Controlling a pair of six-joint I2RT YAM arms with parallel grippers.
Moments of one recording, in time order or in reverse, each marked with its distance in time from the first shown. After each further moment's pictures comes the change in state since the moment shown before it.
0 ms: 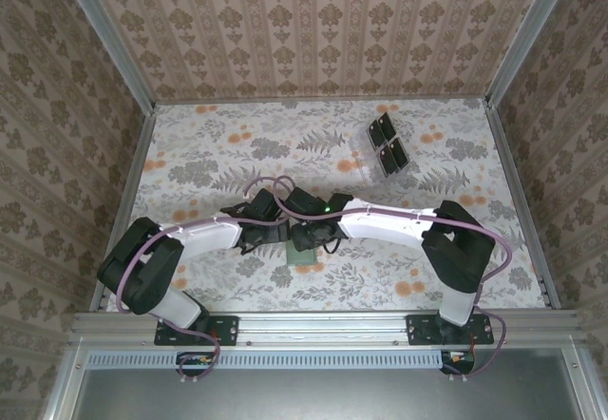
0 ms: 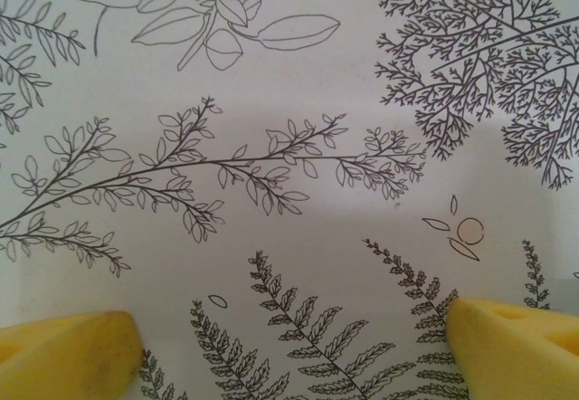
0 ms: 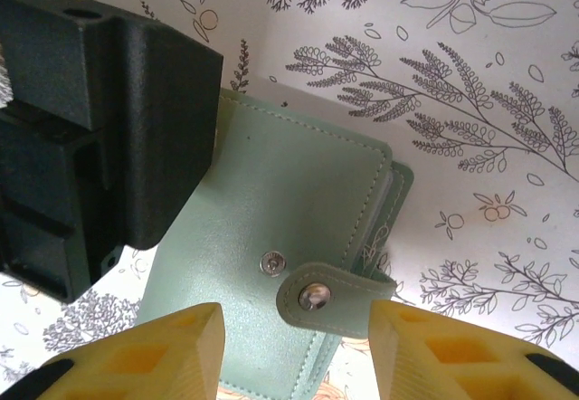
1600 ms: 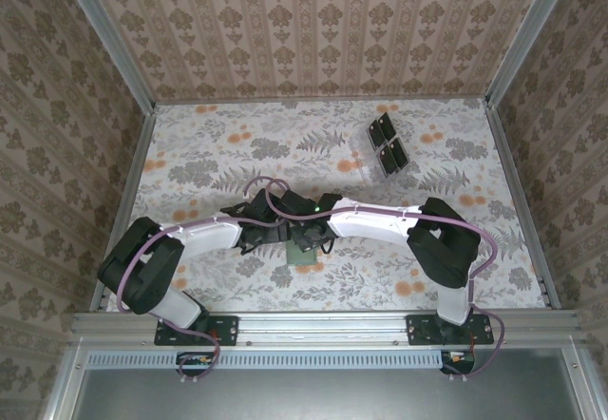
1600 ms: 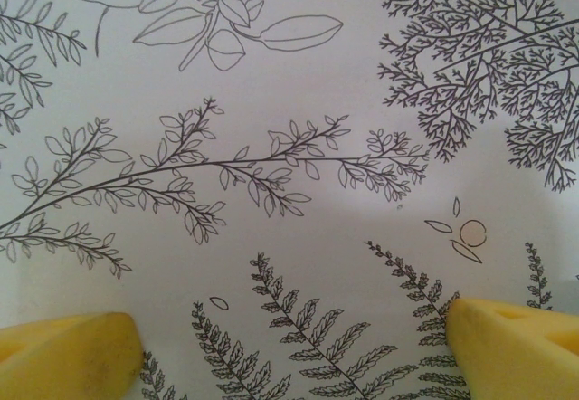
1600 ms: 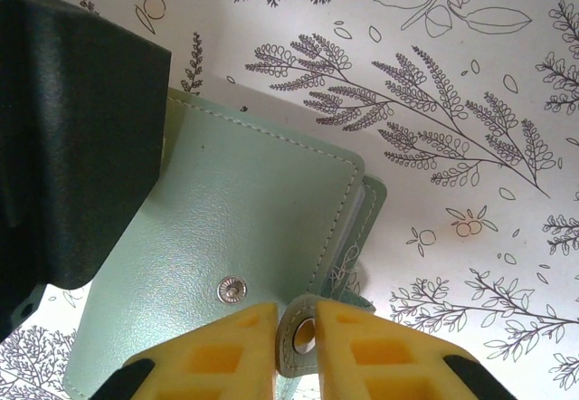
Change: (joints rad) left arm 0.001 0.004 -0.001 0.004 0.000 -0.001; right arm 0.019 0.073 0.058 -0.062 0.075 -0.028
